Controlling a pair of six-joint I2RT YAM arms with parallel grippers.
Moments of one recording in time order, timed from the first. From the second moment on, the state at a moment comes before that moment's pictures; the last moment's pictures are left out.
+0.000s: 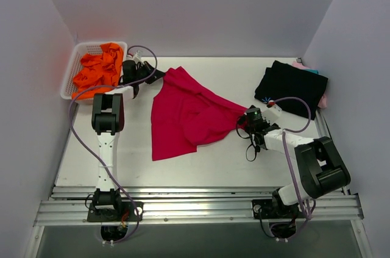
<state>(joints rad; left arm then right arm) -0.06 2.58 1.87 0.42 0.61 -0.78 0.35 1.47 0.56 0.06 0.48 0.93</state>
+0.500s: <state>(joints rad) -0.06 2.58 1.87 0.43 0.61 -0.78 0.33 1.49 0.54 0.12 0.49 0.93</state>
